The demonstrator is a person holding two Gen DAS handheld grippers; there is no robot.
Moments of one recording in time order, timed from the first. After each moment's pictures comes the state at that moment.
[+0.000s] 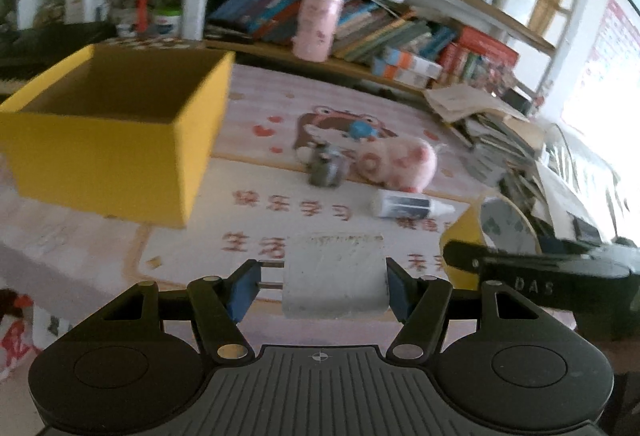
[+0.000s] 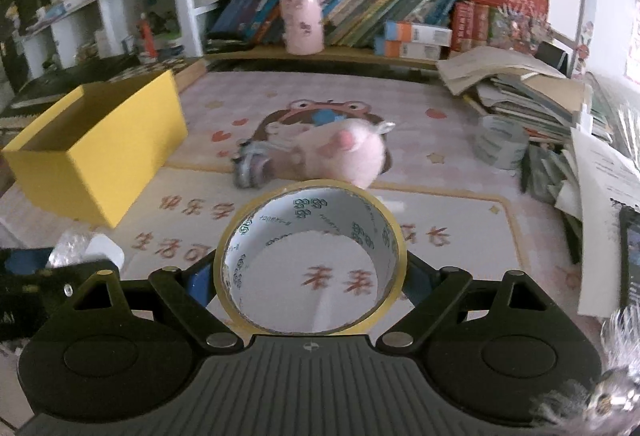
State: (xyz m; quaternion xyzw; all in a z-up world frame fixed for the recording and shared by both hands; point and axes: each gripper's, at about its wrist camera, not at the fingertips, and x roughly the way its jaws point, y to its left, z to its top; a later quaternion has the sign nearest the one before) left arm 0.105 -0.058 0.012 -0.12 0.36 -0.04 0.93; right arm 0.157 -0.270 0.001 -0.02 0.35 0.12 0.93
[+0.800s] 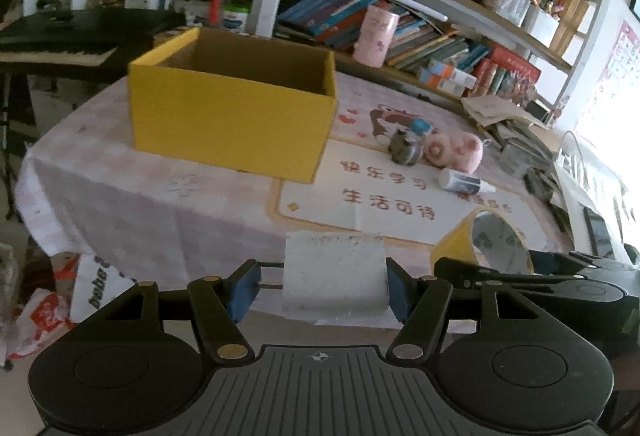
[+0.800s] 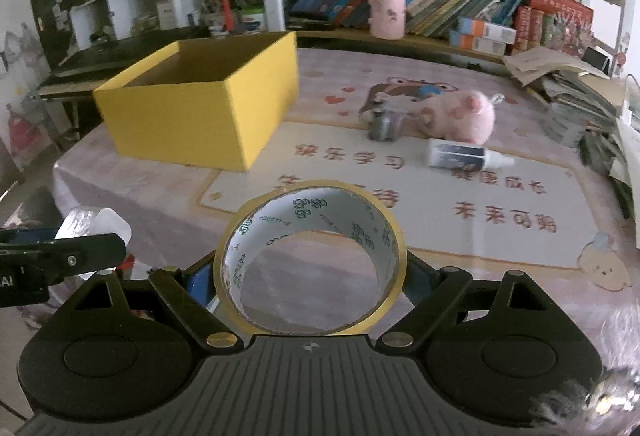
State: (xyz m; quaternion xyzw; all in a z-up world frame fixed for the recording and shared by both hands) left arm 0.004 0.049 0.010 -0.13 0.35 -0.02 0.93; right arm 0.063 -0.153 -0.007 -0.03 0.36 0.17 0.92
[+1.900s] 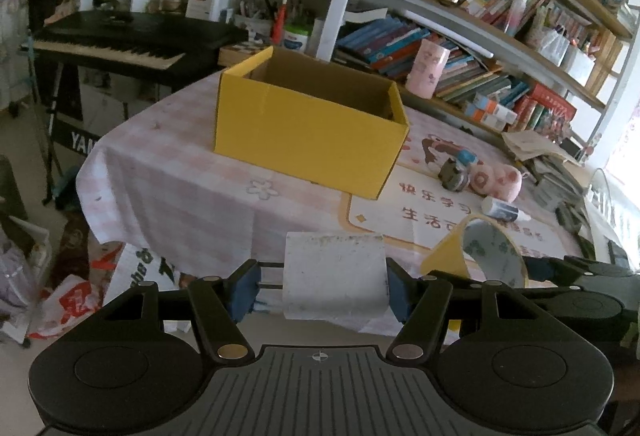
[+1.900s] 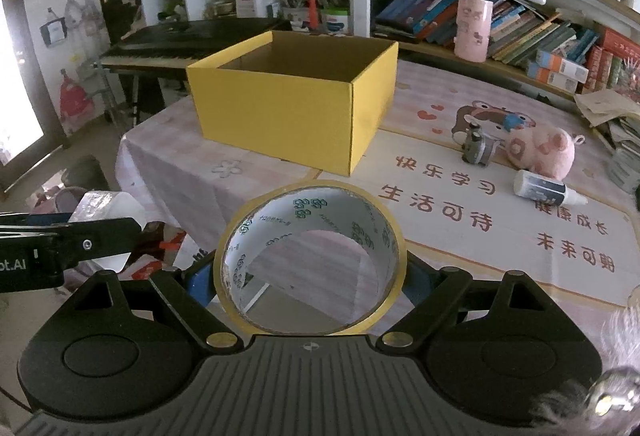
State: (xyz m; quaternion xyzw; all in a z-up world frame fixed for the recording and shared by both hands) left arm -0.035 0.094 0.016 -0.15 0.32 0.04 0.93; right arm 0.044 -0.093 -0.003 -0.07 0.34 0.25 0.90
